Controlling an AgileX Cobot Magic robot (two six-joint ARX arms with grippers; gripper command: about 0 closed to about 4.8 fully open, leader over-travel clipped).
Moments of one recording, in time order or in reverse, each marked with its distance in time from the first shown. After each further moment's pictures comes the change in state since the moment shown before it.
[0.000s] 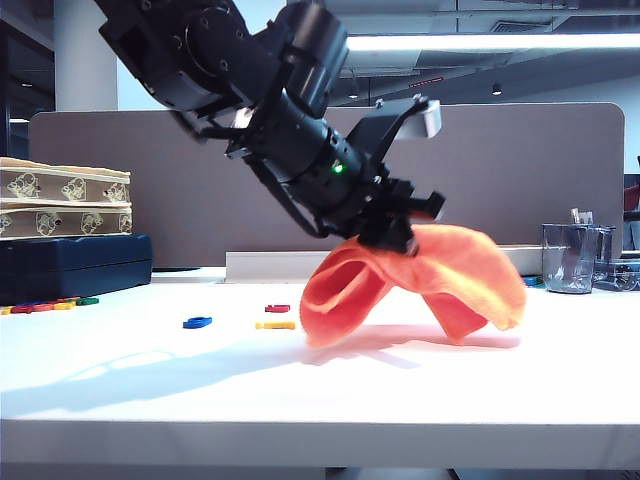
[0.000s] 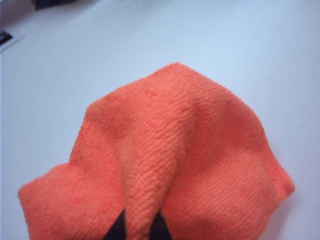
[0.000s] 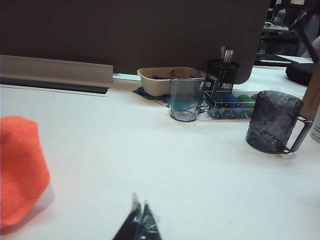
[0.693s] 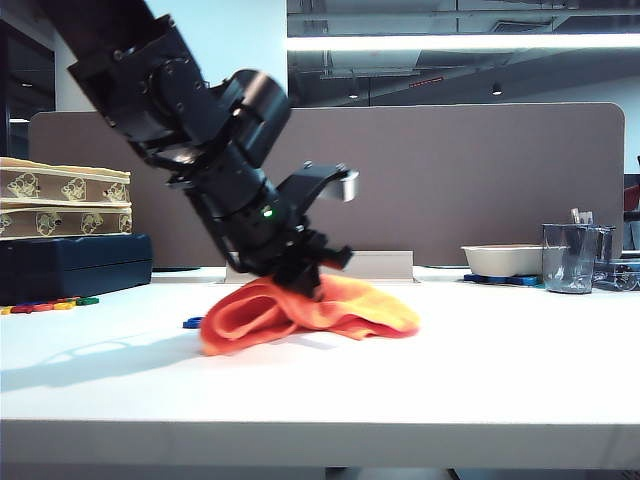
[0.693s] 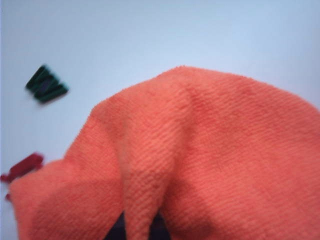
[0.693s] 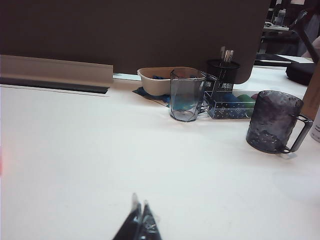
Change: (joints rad) left arm 0.167 0.037 0.000 -0.138 -0.064 0.000; right arm 0.000 0.000 0.000 0.000 0.000 0.000
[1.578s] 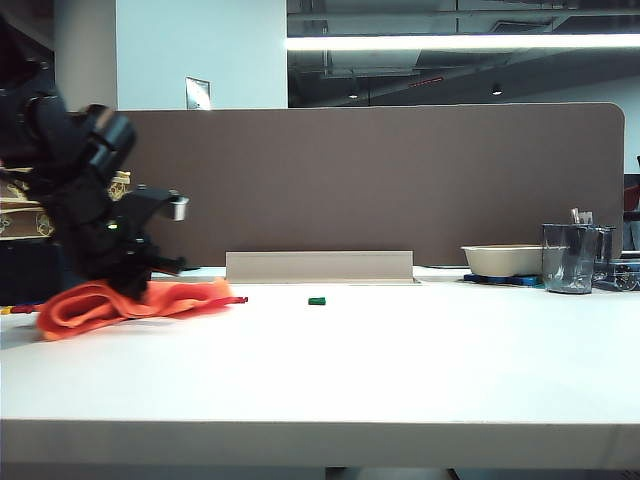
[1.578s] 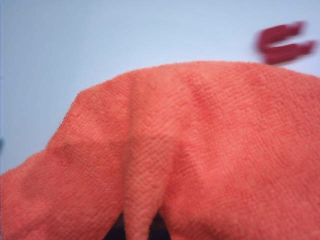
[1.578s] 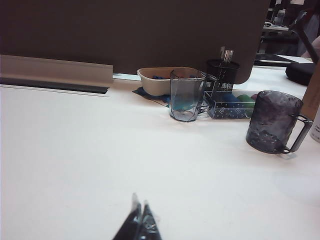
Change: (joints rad) left arm 0.427 0.005 0.002 -0.039 -0.041 0.004; right arm 0.000 0.000 0.000 0.000 0.000 0.000
